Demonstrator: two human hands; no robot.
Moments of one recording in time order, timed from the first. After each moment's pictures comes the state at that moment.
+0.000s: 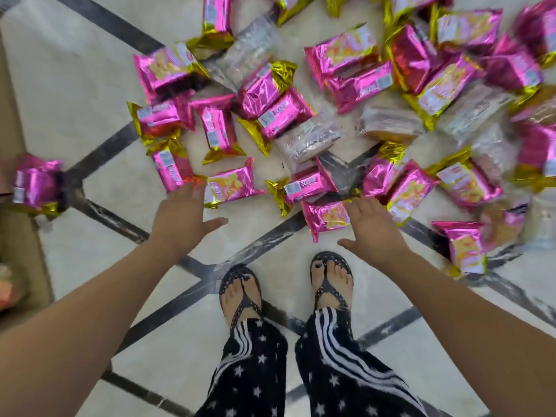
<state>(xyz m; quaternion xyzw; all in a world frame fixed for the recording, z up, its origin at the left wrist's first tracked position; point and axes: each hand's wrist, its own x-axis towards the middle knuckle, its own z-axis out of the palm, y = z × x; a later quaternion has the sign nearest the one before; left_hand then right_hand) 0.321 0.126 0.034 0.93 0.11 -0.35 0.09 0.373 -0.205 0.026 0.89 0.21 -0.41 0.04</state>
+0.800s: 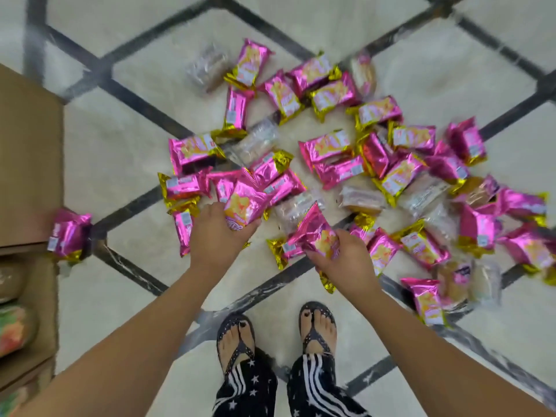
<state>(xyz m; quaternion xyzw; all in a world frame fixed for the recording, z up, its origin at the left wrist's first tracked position) 0.395 0.095 0.105 0.90 0.28 -0.13 0.31 0.418 -0.149 0.114 0.92 -0.04 -0.28 -0.28</state>
